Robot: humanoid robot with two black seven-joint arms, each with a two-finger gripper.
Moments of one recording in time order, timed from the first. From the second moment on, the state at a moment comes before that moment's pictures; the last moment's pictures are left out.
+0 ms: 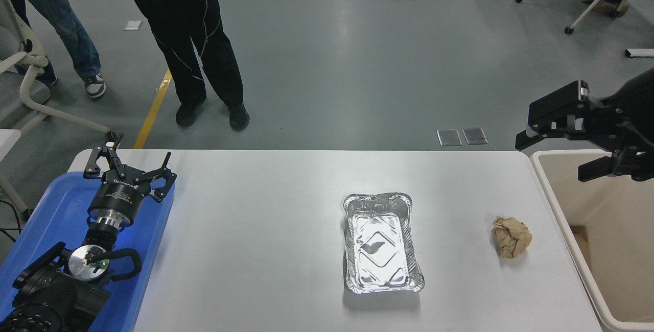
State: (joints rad) left arm -0.54 0.22 -1.14 -0.30 -0.11 -0.79 -0.17; right arm 2.58 -0.45 -1.62 1.74 0.09 0.60 0.06
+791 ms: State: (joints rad) left arm -0.54 0.22 -1.14 -0.30 -0.10 -0.79 -0.17; right arm 1.83 -0.06 -1.36 1.57 0.28 -0.06 0.16
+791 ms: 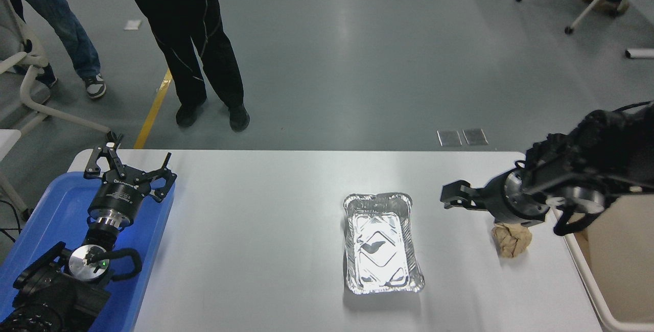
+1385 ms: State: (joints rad) left arm -0.54 0.22 -1.14 -0.30 -0.10 -0.79 -0.16; right arm 1.55 0.00 -1.27 1.34 0.30 -0.13 0.18
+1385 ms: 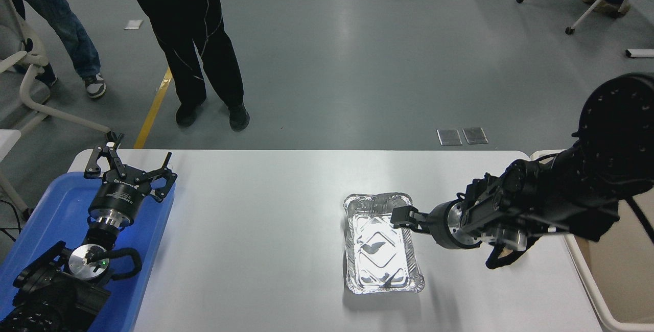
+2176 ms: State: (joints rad) left arm -0.54 0.22 -1.14 -0.30 -0.10 -0.79 -0.16; right arm 1.33 0.00 -1.20 1.19 0.28 -0.18 0.18
